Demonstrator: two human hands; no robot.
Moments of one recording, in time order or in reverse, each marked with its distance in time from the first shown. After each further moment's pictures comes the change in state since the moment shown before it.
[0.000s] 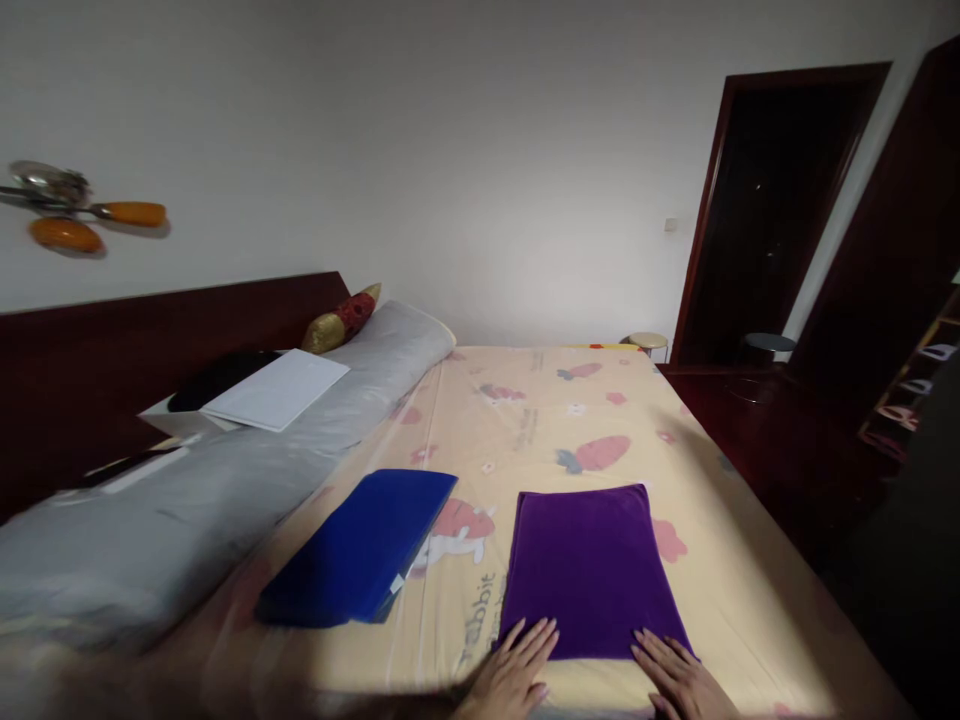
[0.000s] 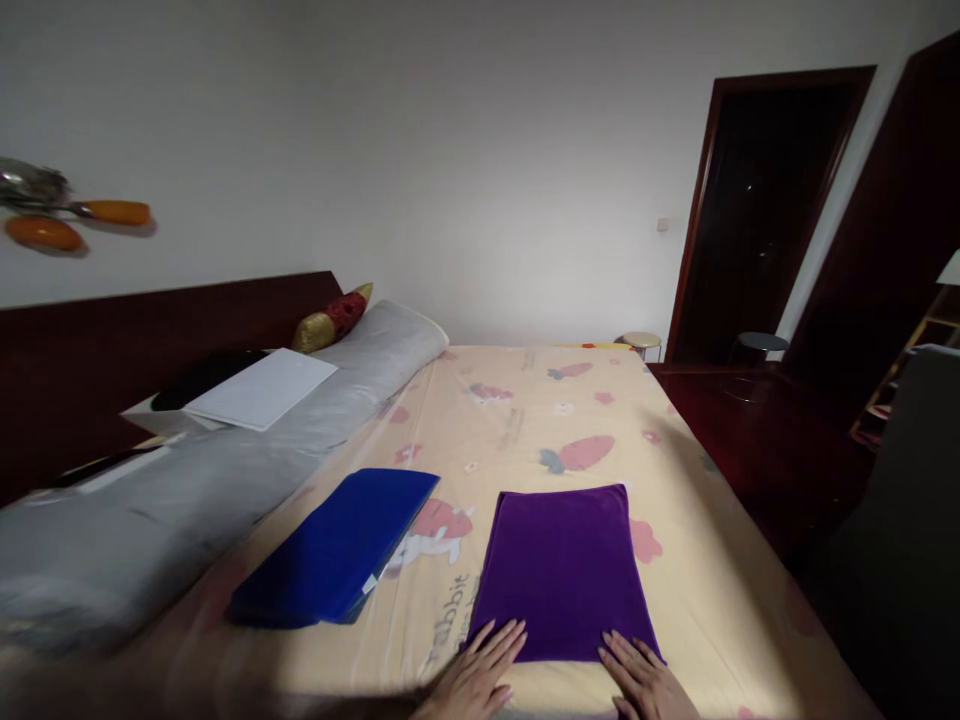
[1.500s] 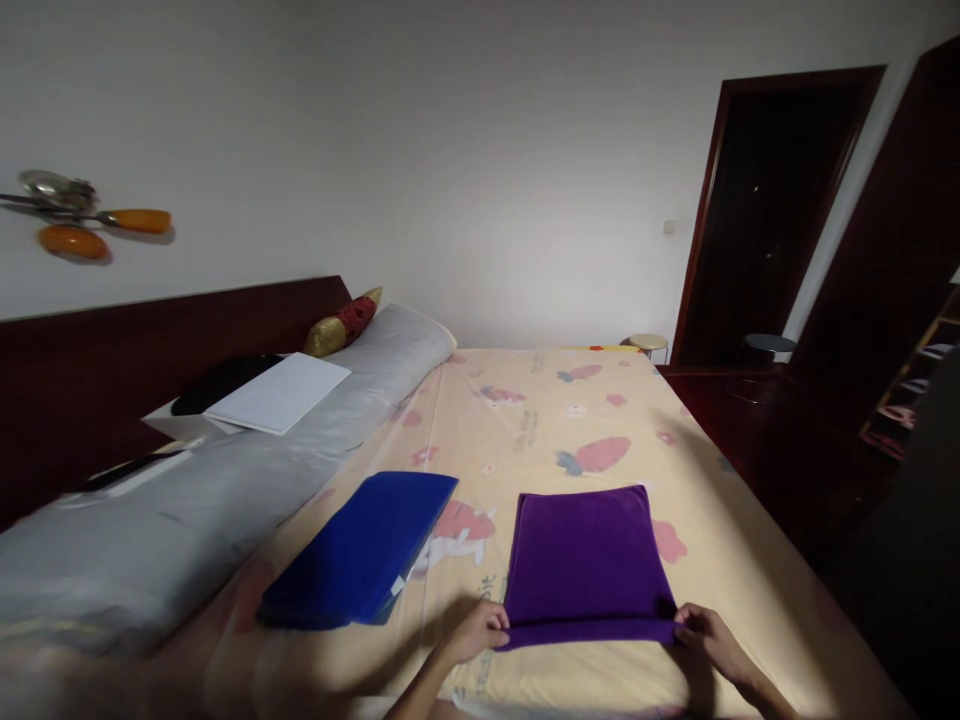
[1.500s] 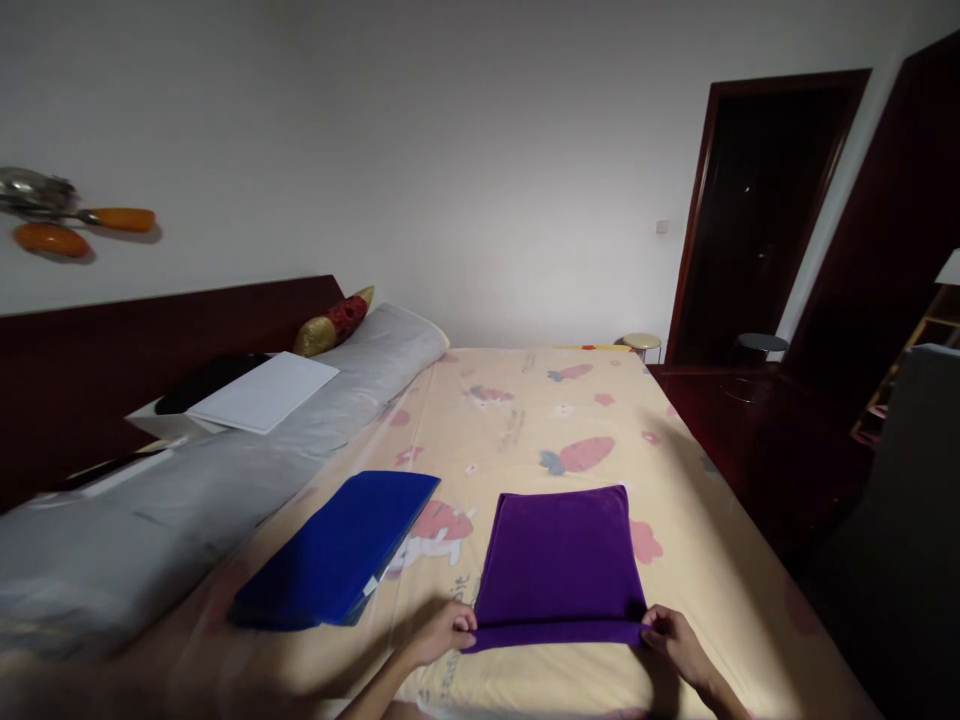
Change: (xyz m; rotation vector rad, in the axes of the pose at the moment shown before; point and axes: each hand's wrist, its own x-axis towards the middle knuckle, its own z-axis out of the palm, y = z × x) left_hand -0.005 -0.059 -0.043 -0.699 0.003 -0.595; right_hand 0.006 0.046 -0.019 0.762 0.188 0.685
